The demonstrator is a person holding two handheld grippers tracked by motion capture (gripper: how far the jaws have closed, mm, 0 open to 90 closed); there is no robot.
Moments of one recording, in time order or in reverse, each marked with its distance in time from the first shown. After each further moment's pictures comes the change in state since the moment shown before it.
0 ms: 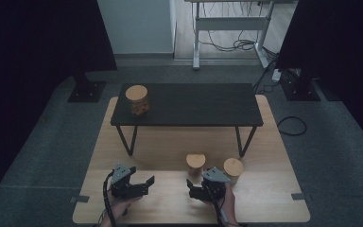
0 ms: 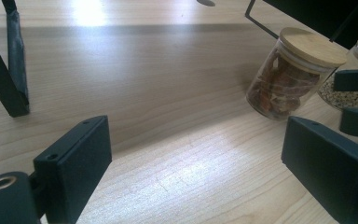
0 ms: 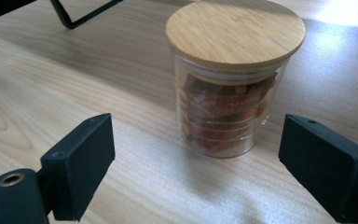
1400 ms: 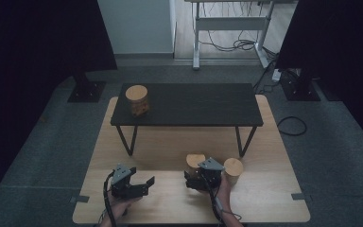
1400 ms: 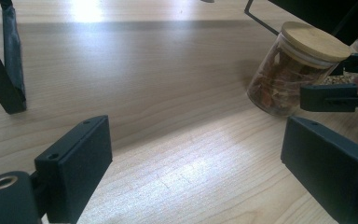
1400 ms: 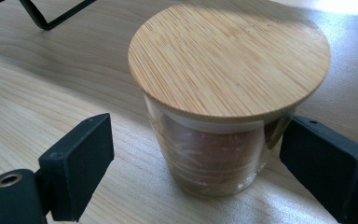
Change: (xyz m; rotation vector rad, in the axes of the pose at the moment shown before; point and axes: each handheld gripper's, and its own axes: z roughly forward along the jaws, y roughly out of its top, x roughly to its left) left arm 0.003 -0.003 0.002 0.004 -0.007 0.004; right arm -0.008 0.022 0.032 0.051 -0.003 0.033
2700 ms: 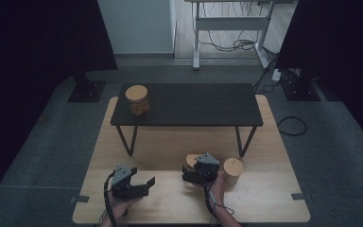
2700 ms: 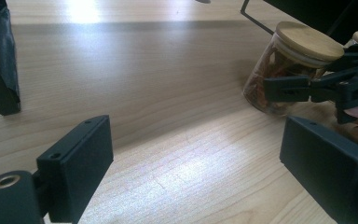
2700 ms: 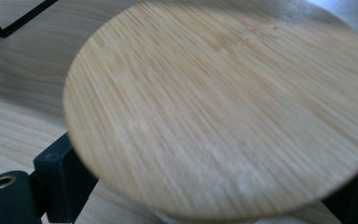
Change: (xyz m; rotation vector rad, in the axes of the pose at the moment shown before) left arm 0.000 -0.001 0.000 -0.003 -0.010 0.004; right arm 0.011 0.012 0.027 0.032 -0.075 0.062
